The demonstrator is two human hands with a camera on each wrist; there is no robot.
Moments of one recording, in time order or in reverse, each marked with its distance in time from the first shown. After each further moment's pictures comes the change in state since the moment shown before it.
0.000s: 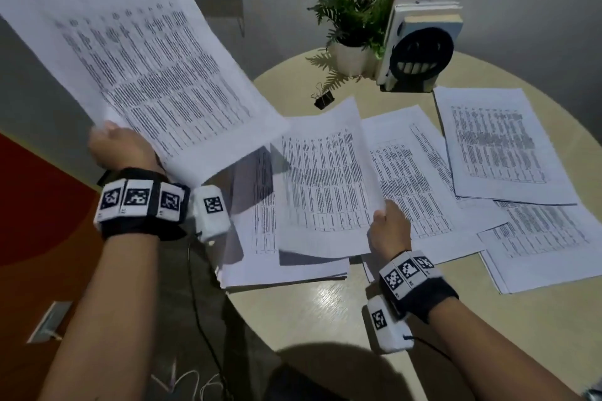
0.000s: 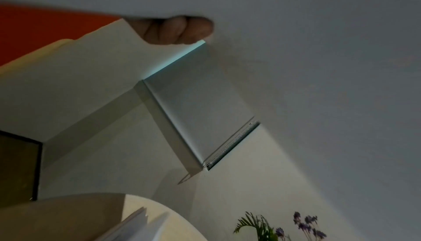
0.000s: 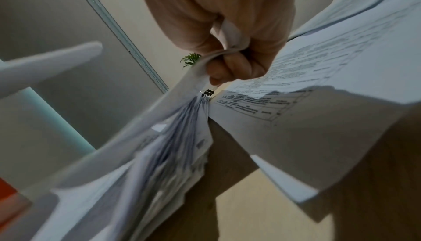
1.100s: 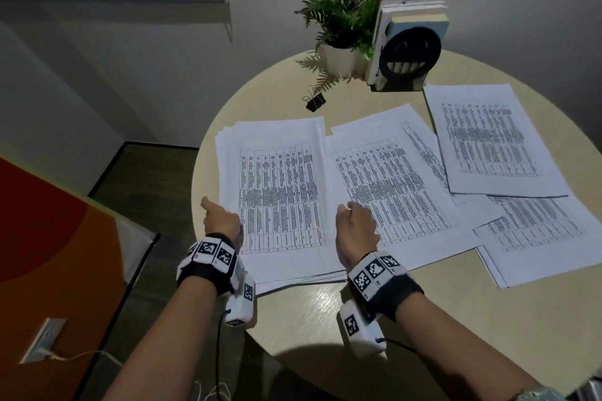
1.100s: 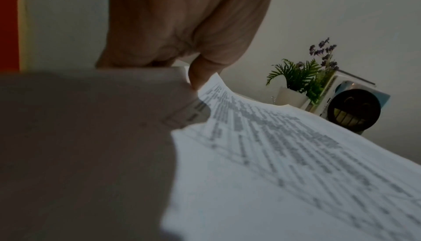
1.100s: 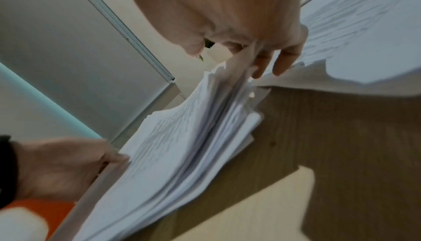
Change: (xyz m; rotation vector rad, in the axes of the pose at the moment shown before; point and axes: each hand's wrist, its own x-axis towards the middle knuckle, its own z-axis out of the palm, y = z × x) left_hand -0.081 -0.104 0.061 0.430 -0.593 -0.125; right_hand -0.010 -0.019 0.040 0.000 -0.126 0.061
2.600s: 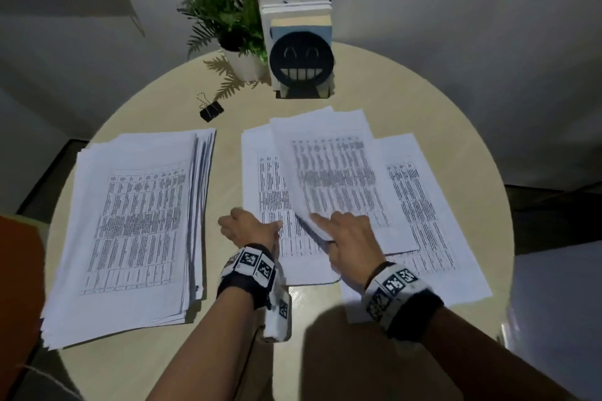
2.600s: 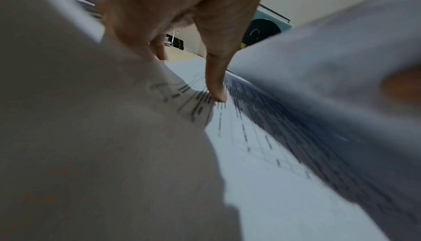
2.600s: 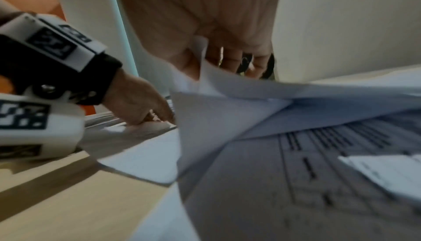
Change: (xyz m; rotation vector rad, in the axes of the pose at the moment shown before) left_hand -0.128 0.129 0.238 0.109 0.009 0.008; right_hand 0.089 0.129 -0.205 -0.519 0.012 -0.791
